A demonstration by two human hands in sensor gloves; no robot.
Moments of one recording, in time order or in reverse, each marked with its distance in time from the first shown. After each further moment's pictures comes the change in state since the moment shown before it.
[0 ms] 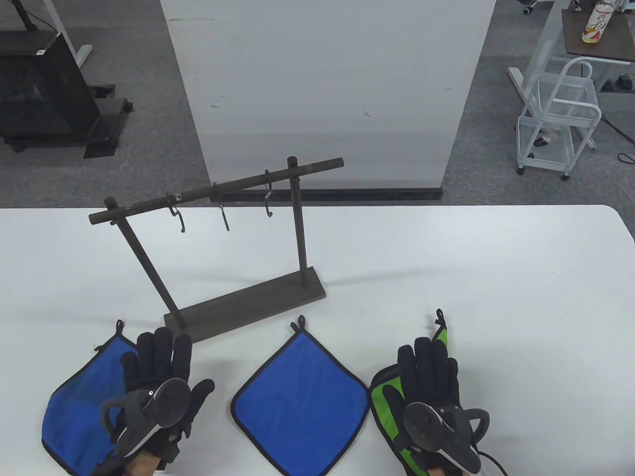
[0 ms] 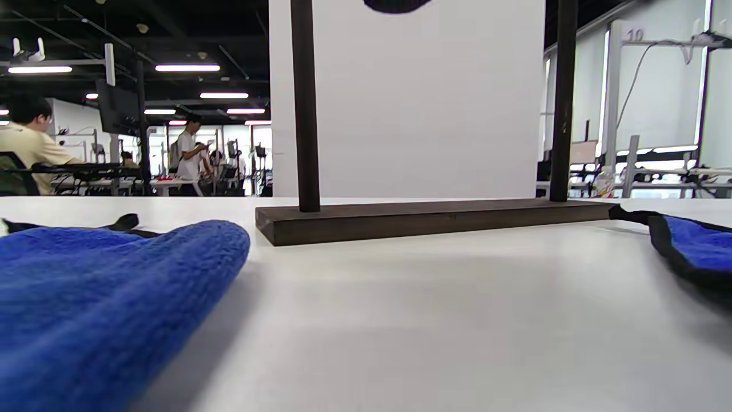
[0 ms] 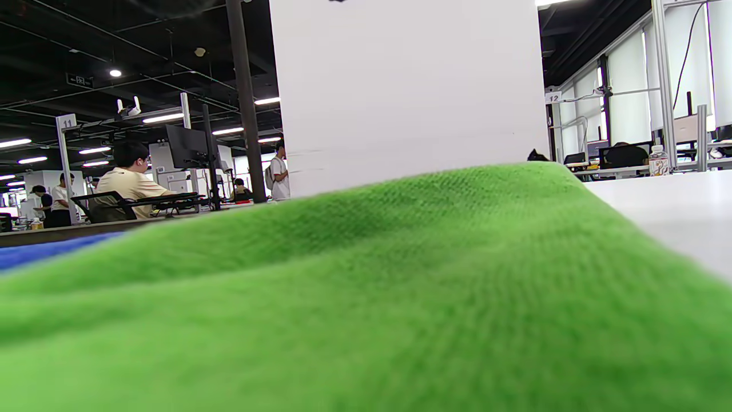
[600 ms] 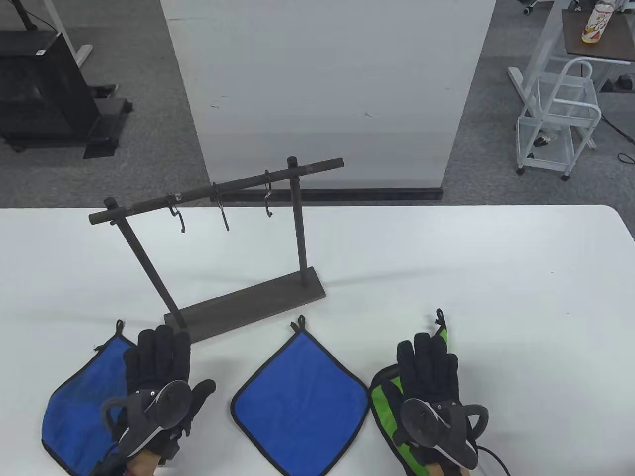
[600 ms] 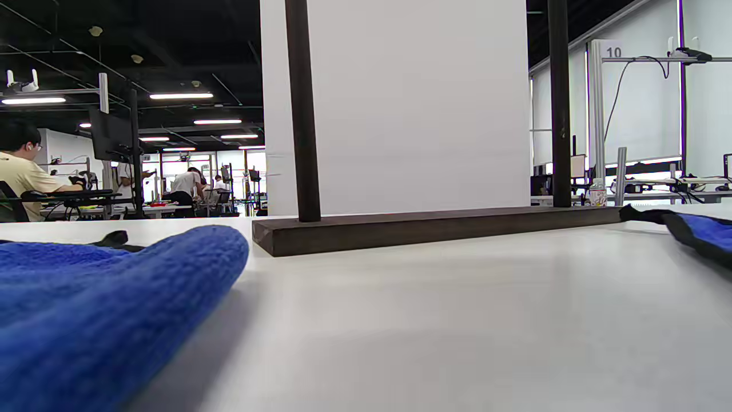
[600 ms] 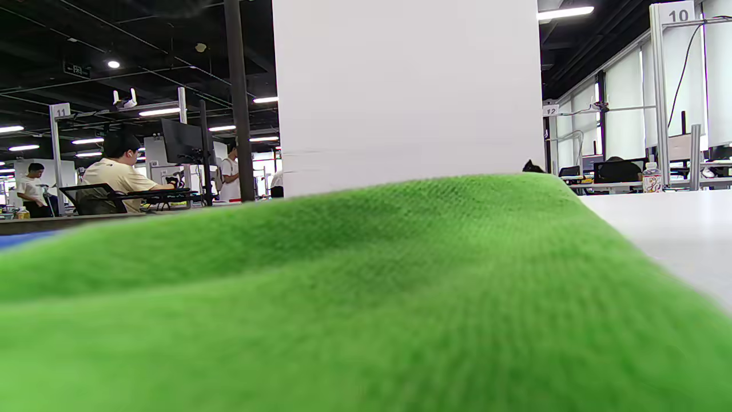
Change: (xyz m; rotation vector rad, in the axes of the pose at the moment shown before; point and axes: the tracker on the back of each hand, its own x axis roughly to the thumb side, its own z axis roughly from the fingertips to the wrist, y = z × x) left_hand -0.002 -0.014 -0.003 0.097 -0.038 -0.023; right_hand 0.001 -0.001 -0.005 -0.017 -0.002 0.049
